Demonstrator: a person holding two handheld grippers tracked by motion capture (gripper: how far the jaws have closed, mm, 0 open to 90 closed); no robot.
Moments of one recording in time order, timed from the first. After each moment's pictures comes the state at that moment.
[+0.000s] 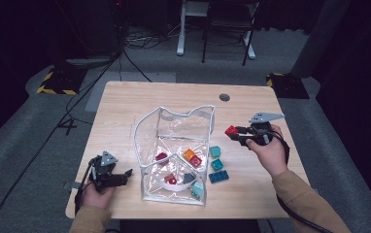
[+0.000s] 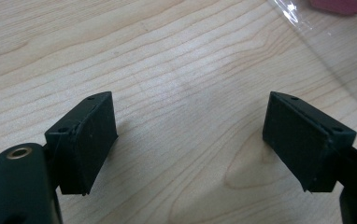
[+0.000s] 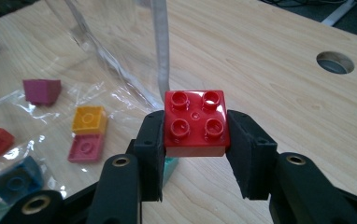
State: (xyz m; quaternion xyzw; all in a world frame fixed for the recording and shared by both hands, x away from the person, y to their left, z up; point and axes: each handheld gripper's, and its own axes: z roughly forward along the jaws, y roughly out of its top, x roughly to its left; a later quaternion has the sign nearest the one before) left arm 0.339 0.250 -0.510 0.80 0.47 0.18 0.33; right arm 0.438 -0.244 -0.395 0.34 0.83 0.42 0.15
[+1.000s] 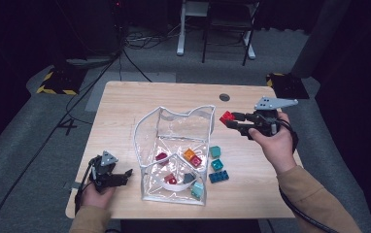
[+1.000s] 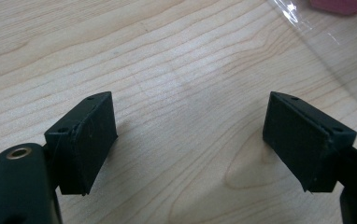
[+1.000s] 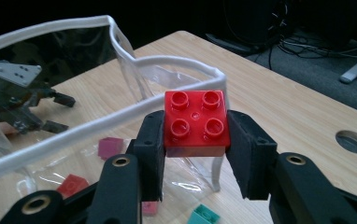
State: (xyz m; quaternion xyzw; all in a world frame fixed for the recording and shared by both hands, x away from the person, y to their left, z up) left arm 0.339 0.250 -0.510 0.80 0.47 0.18 0.33; right arm 0.413 -0.220 -0.314 0.29 0.81 0.49 0.15
